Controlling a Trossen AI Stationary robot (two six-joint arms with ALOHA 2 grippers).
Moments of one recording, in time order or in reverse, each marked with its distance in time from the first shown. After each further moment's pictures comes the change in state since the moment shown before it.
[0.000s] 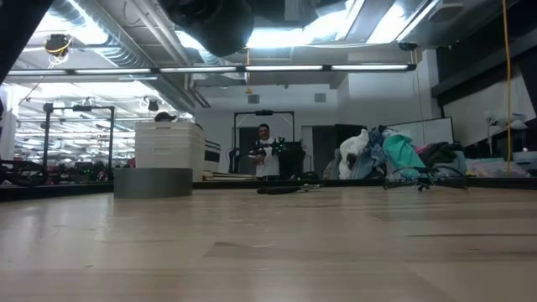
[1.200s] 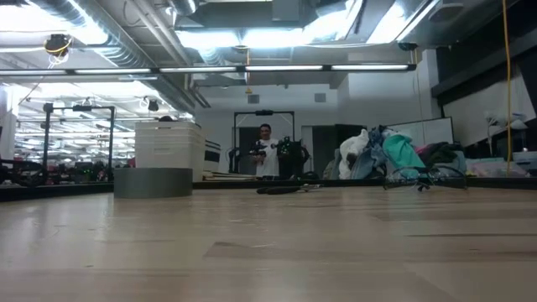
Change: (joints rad) left arm -0.265 -0.001 -0.011 -0.098 -0.841 0.608; right arm 0.008 0.015 -0.001 -0.263 -0.026 0.292
